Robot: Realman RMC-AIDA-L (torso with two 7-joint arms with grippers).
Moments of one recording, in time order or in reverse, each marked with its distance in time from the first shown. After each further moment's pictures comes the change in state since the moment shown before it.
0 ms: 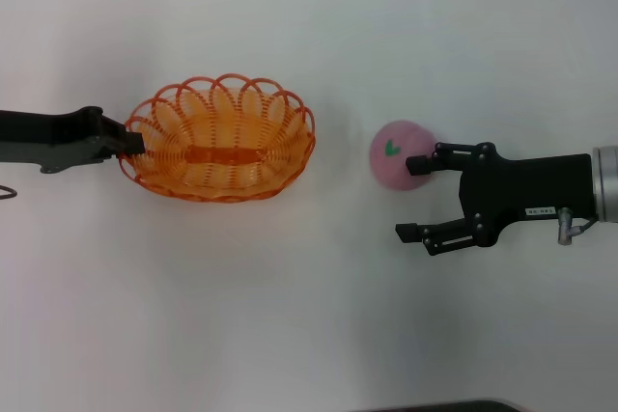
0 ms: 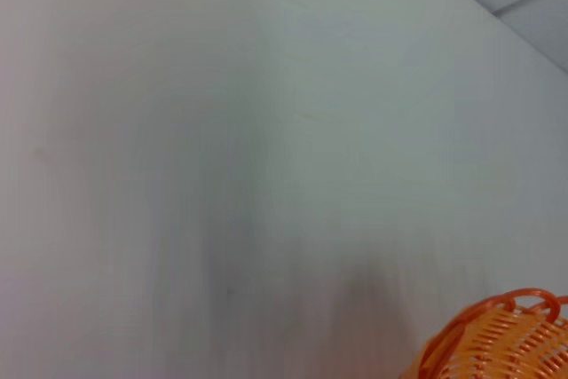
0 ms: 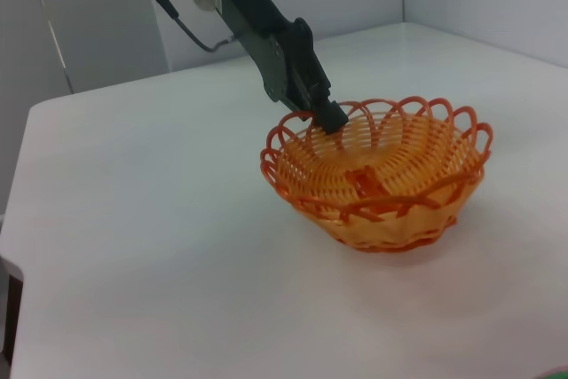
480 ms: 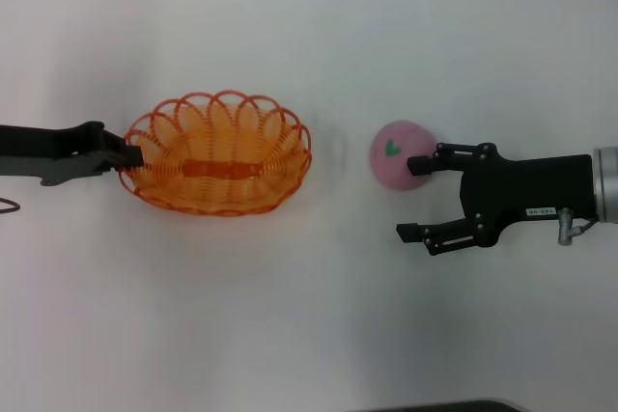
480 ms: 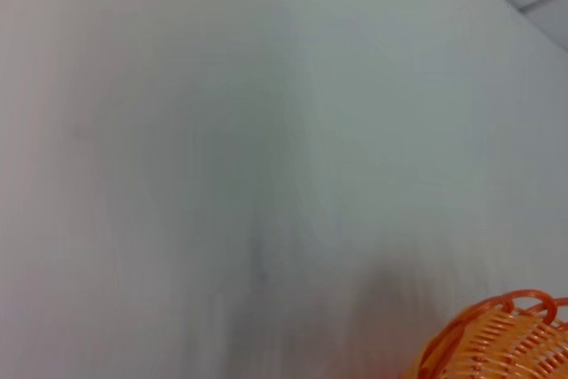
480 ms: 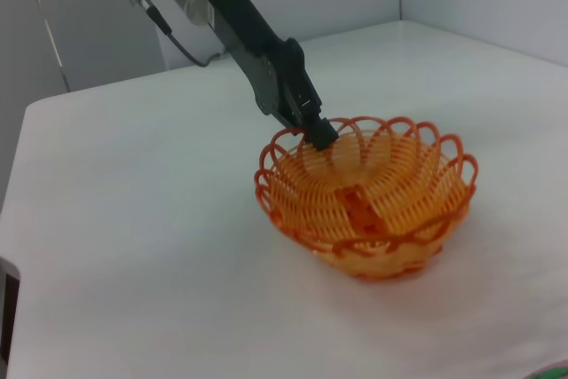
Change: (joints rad) left arm 0.027 -0.015 0.033 0.003 0.001 -0.039 0.003; right arm -0.002 0.000 0.000 0.000 0.000 0.005 0.000
